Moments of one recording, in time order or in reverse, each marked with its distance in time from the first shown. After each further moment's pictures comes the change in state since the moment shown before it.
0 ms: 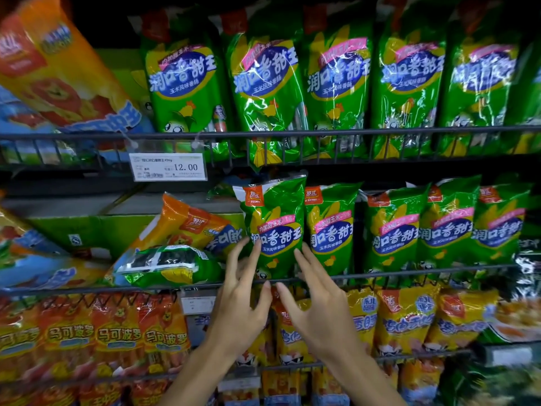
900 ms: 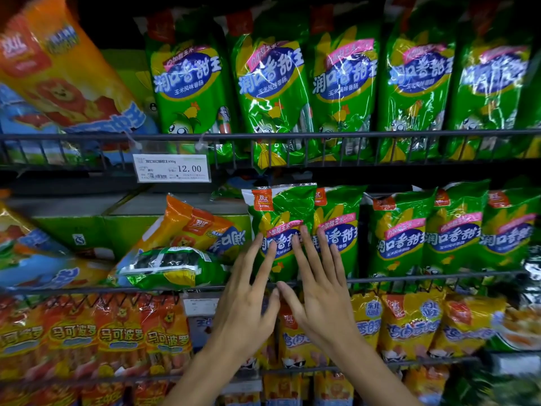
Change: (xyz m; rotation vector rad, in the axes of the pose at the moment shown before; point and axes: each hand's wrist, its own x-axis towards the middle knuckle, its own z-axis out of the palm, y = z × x) left_hand 0.002 -0.006 0.008 0.294 -0.010 0.111; right_hand 0.019 0.025 0.014 -0.394 0.047 -0.206
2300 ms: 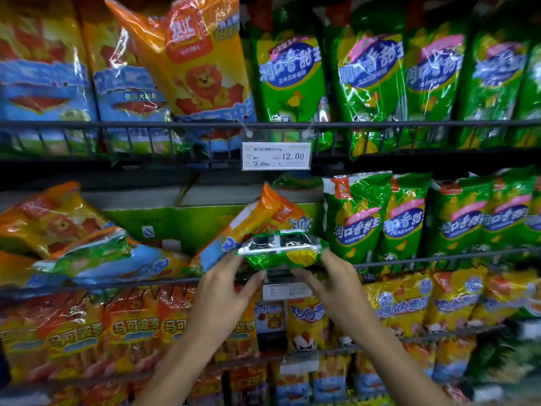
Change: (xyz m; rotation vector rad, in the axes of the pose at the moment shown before) left_hand -0.033 -0.125 -0.123 -0.260 -0.040 -0.242; right_hand 0.025 -0.124 0.021 0.511 -0.013 0.175
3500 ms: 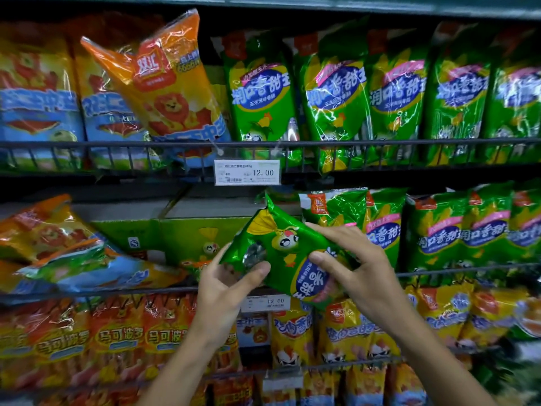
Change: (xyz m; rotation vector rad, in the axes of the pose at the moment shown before) left_hand 0.005 0.070 0.017 -1.005 0.045 -0.146; right_hand 0.015 -0.020 -0.107 0.185 -0.063 -0.062
